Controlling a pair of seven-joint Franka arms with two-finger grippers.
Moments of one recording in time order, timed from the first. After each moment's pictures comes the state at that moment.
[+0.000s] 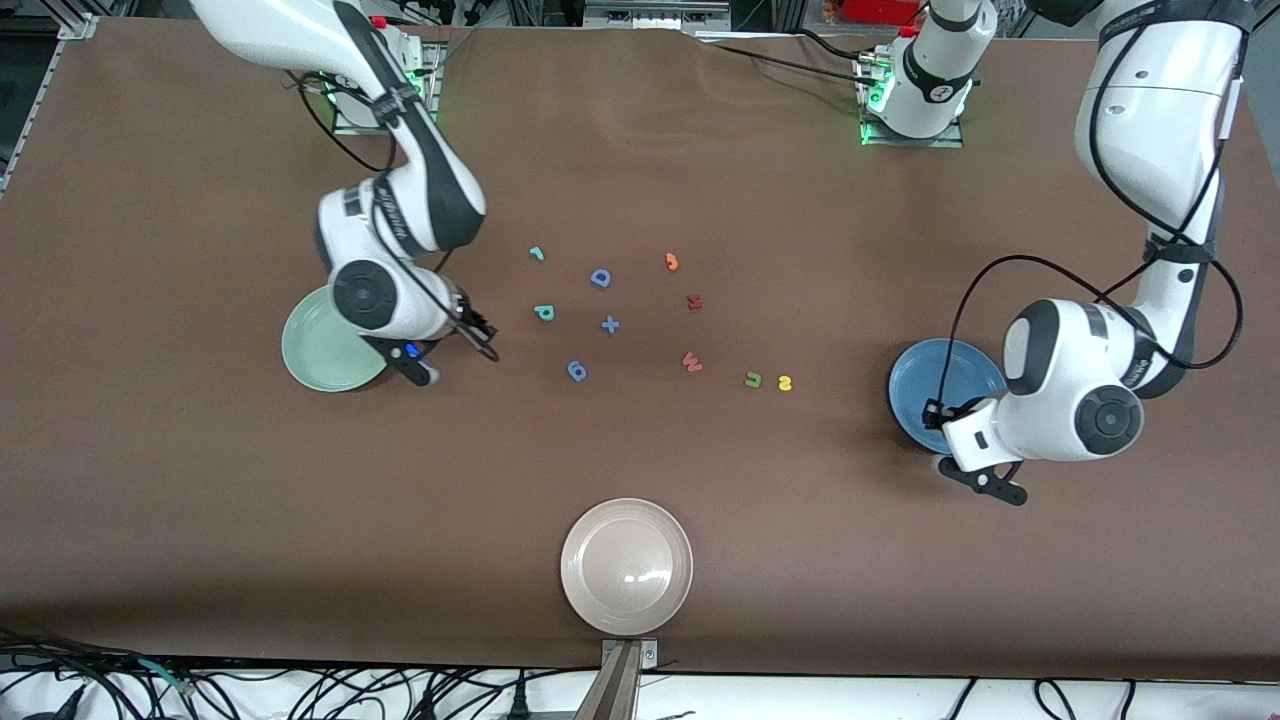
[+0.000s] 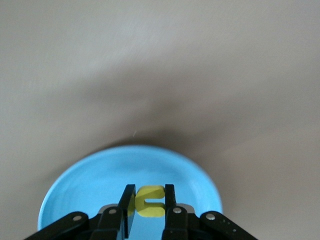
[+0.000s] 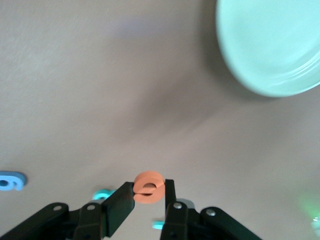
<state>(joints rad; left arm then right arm) 0.08 0.70 -0.15 -1.53 0.04 1.99 0.29 0.44 0.41 -0.06 -1.84 0.17 1.95 0.95</state>
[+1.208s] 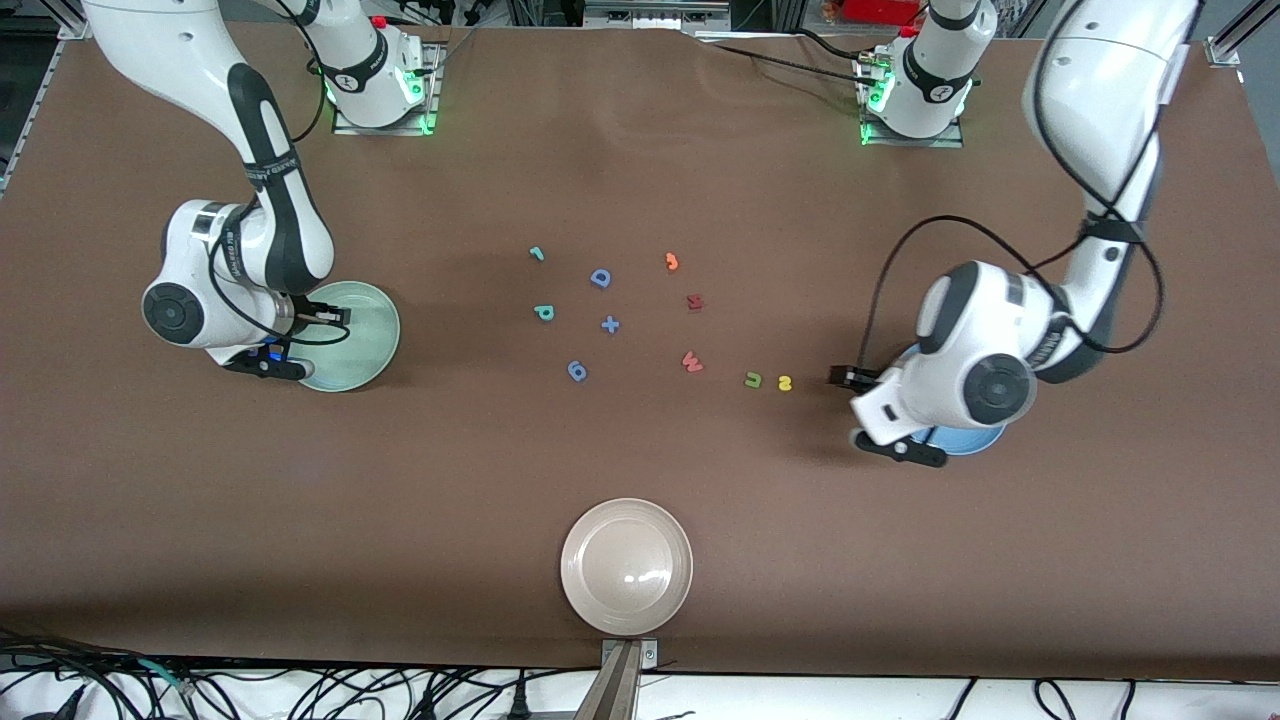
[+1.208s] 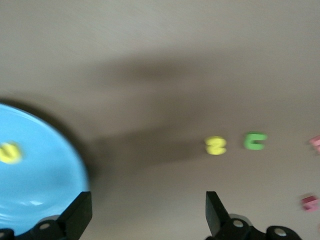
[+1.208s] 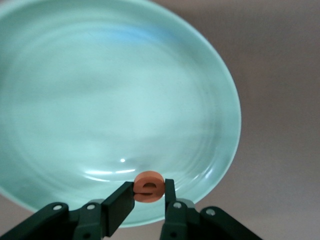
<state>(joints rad) -0.09 0.63 -0.26 -1.56 0.04 1.90 -0.20 0.42 0.45 -0.43 -2.11 0.17 2.12 0.01</state>
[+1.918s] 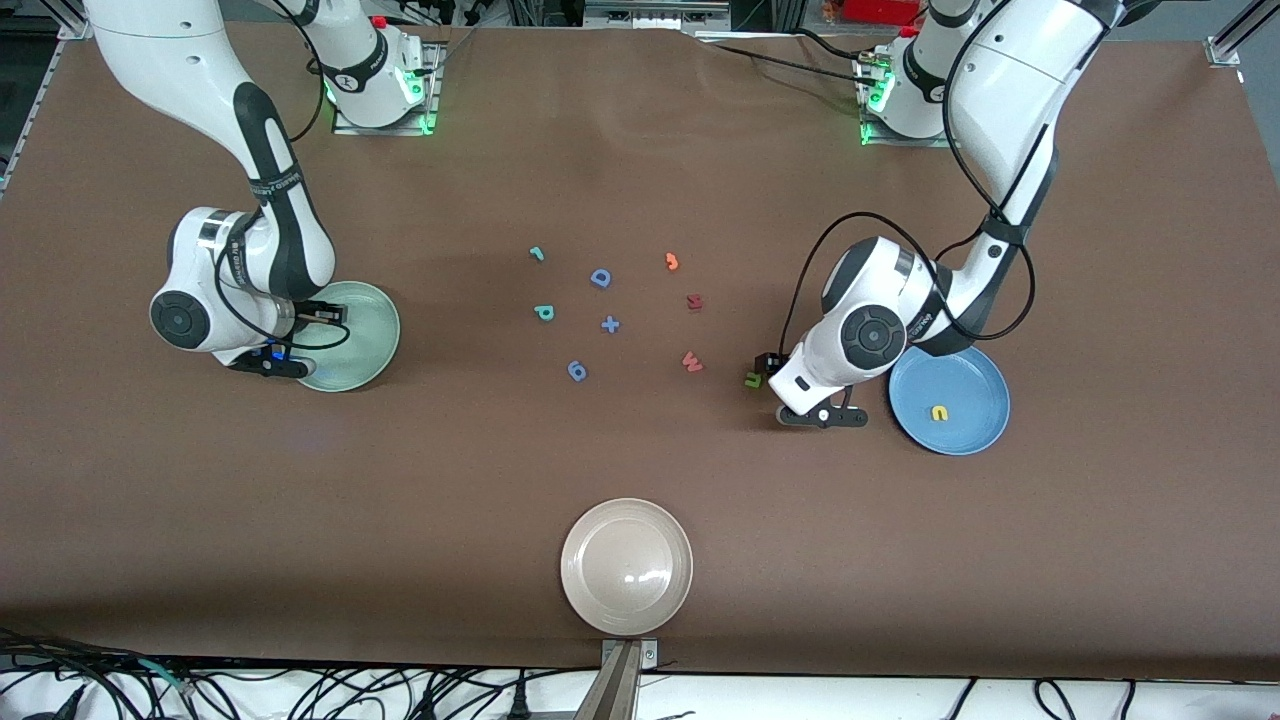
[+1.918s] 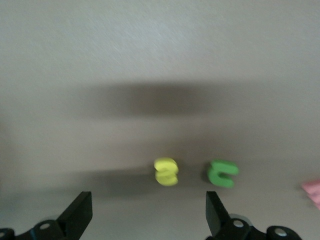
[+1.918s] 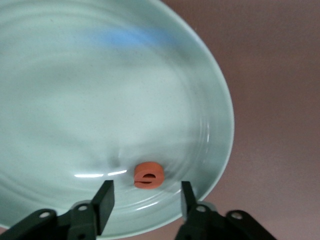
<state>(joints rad) -0.18 0.64 -0.25 -1.75 0.09 2.23 -0.42 0.40 0.47 -0.43 -2.10 0.17 2.12 -0.02</state>
